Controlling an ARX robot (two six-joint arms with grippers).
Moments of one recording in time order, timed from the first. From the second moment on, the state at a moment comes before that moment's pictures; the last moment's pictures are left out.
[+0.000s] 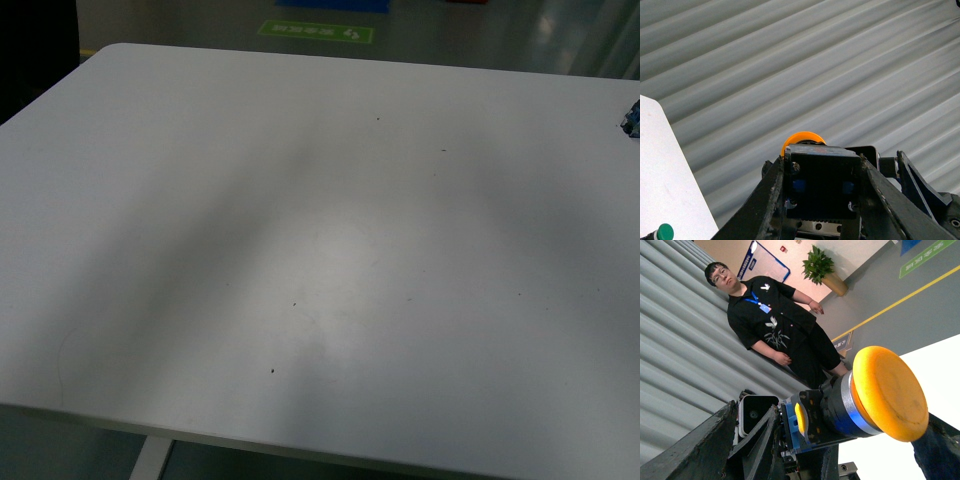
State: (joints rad) left arm -0.38 1.88 1.08 1.39 0.68 -1.50; right arm 0.40 1.32 0.90 0.46 -0.07 0.90
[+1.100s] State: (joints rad) left arm -0.38 1.89 1.08 1.39 0.62 -1.60; right arm 0.36 1.39 0.95 0.49 -0.09 0.93
